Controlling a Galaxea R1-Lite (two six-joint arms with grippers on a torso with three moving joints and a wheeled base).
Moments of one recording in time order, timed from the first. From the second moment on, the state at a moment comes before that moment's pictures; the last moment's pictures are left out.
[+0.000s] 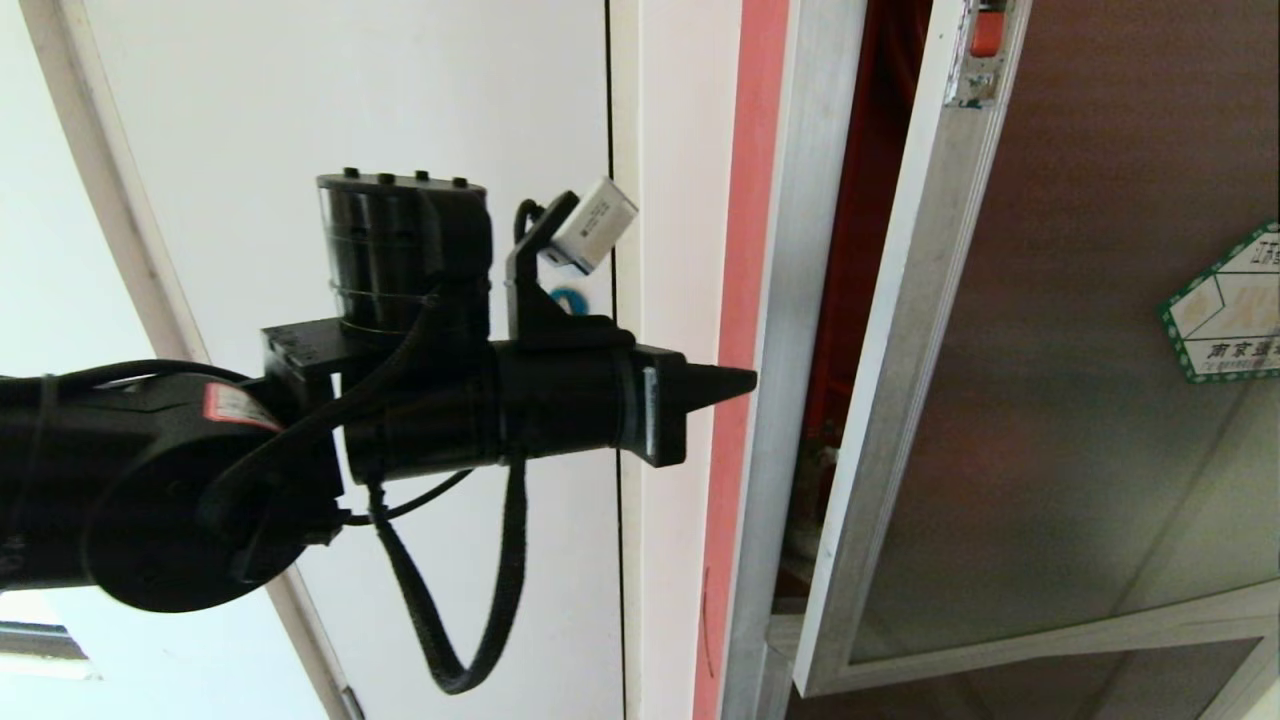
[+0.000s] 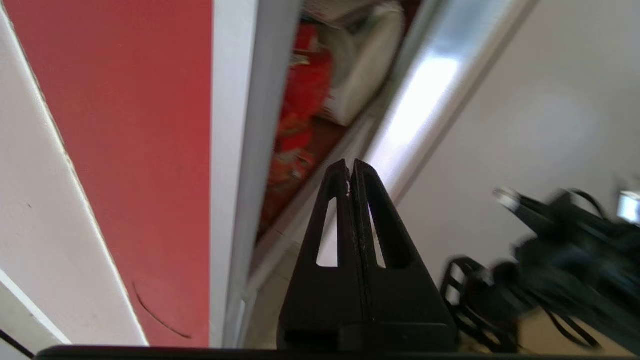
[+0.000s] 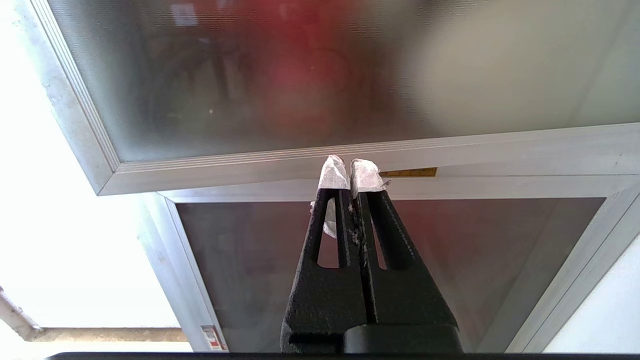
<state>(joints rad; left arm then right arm) -0.73 1.67 -1.12 -0.48 -0.44 -0.27 0.00 0.00 0.00 0.00 -0.01 0.03</state>
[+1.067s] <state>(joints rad) -0.84 1.88 -1.32 -0.48 -0.37 -0.19 0.00 0.00 0.00 0.00 -0.01 0.03</state>
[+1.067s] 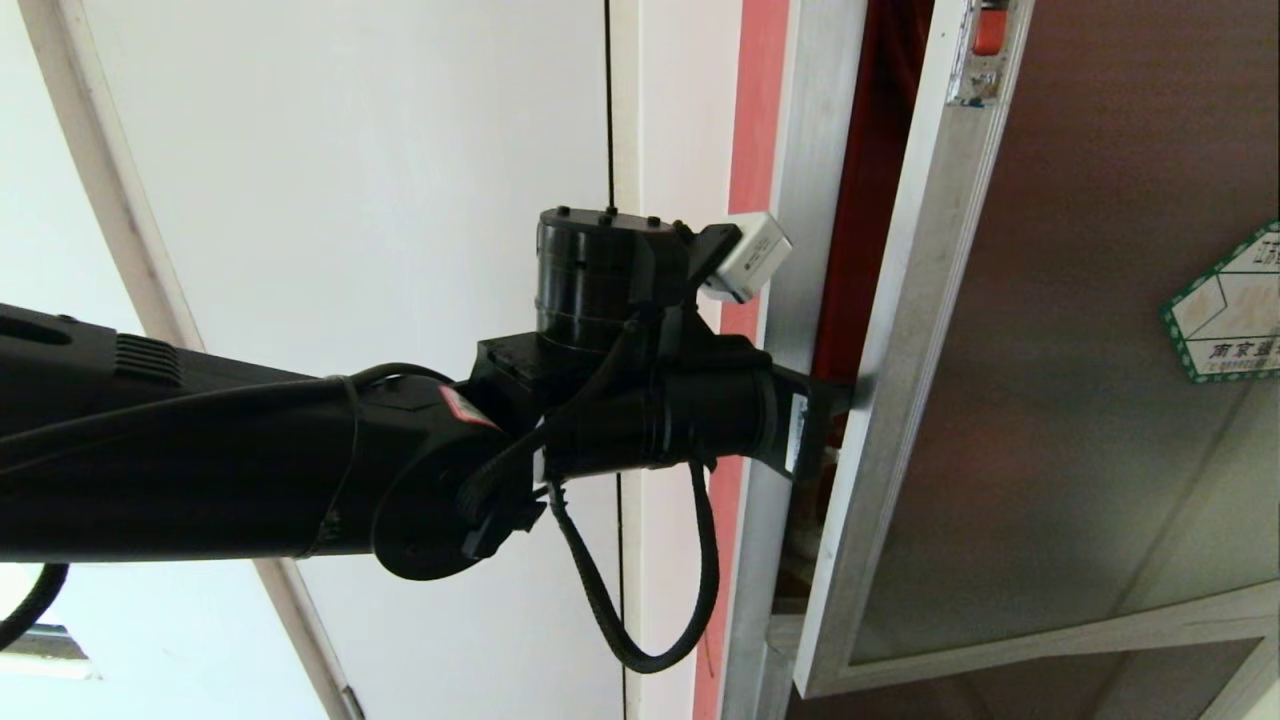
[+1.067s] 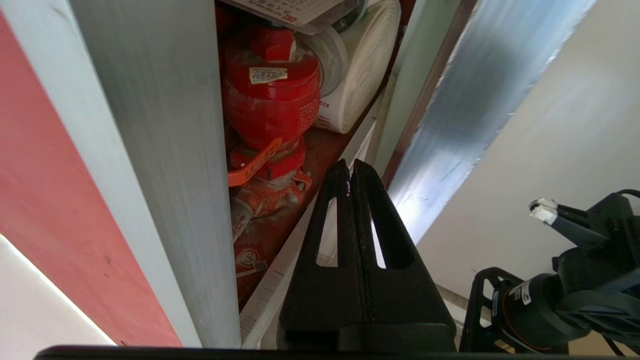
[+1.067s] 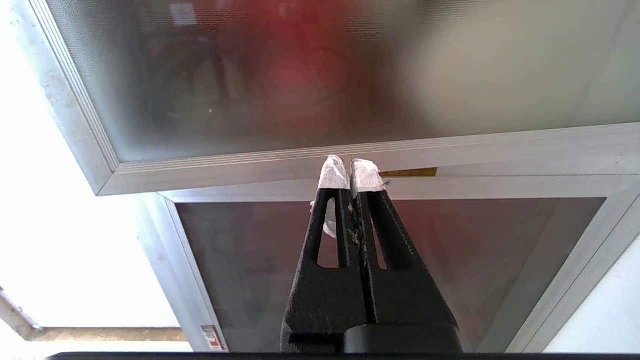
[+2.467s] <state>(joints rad) -1.20 1.79 -1.20 -0.48 -0.37 -0.17 0.00 0.00 0.00 0.00 -0.01 0.03</state>
